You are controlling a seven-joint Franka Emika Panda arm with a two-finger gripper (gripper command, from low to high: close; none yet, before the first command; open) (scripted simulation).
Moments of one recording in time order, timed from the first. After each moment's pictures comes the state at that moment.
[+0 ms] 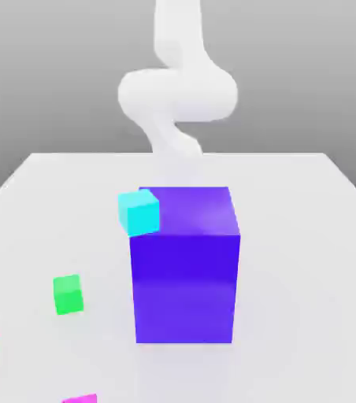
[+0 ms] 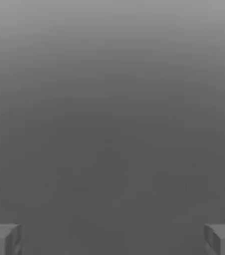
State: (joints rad) arm 0.01 -0.71 -0.02 -2.29 0.00 2.32 0.76
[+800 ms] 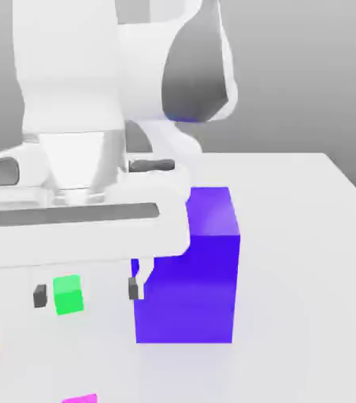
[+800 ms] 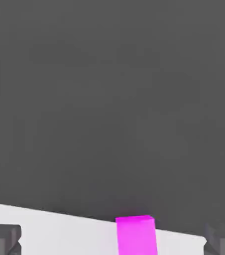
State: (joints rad) arm -0.01 0.17 -0.17 -2.22 0.13 2.54 0.33
